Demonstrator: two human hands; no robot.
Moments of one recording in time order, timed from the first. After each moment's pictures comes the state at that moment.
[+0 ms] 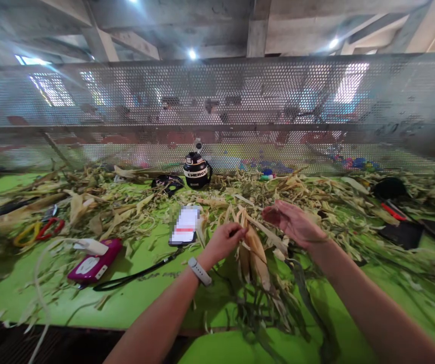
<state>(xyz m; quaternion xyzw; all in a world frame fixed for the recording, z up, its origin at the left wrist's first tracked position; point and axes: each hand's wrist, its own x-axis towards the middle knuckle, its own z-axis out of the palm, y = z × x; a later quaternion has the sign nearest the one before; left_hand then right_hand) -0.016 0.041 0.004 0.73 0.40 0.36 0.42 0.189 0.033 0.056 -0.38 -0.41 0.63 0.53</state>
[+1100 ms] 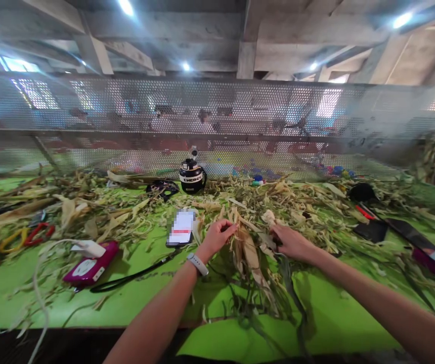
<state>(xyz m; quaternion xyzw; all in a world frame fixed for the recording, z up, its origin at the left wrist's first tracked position) -0.014 0.048 -0.004 0.64 0.41 0.41 0.50 0.228 0.002 0.028 -0.59 -0.81 0.08 0.01</state>
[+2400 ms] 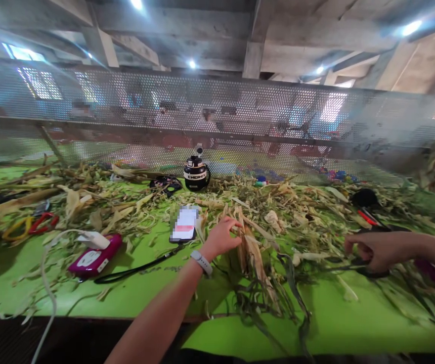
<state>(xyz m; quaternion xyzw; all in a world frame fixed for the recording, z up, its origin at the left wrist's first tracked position) -0.020 0.042 0.007 0.80 0.44 0.31 0.25 0.334 -0.055 0.133 -0.69 -0.65 0.29 -0.10</state>
